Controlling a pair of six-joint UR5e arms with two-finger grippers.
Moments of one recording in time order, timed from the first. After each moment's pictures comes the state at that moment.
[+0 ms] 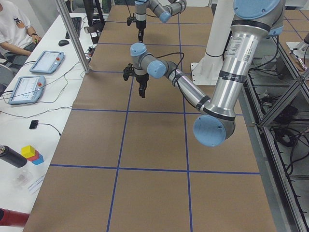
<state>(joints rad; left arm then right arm) -0.96 -1.84 -1.97 -1.44 -2.24 -0.70 0.75 -0.76 1.66 -1.73 2.06 1.12</state>
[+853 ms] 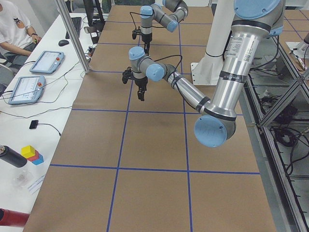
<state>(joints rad) -0.96 -1.84 -1.94 -1.46 -2.24 -0.68 0.61 -0.65 1.57 -1.75 1.99 1.20</state>
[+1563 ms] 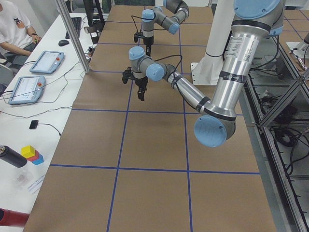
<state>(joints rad) -0.96 -1.84 -1.94 -1.46 -2.24 -0.68 0.59 -0.65 1.56 -1.74 1.96 1.20</state>
